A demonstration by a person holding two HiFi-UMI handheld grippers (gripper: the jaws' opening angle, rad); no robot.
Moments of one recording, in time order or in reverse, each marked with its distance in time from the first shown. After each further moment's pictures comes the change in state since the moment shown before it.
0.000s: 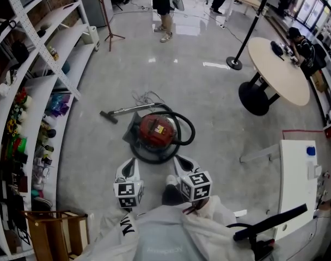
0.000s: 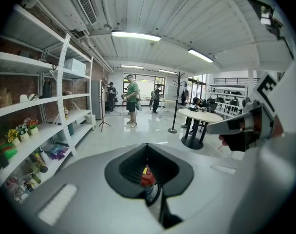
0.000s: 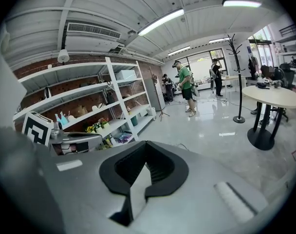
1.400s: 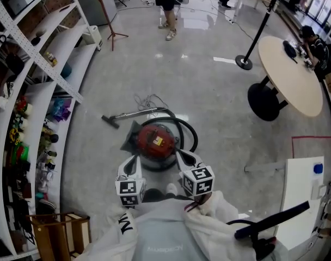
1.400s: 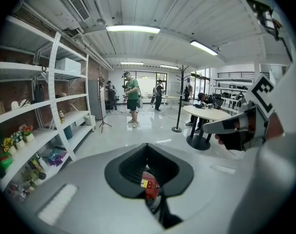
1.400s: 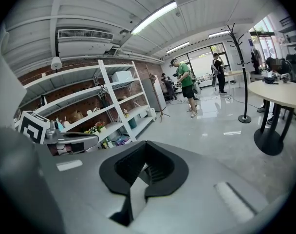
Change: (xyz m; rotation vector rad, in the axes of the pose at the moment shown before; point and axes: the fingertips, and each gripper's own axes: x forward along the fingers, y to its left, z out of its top) left arm 0.109 -0.018 0.050 0.028 0.037 0.047; right arm 0.068 -0.104 0.056 0.030 0.006 0.053
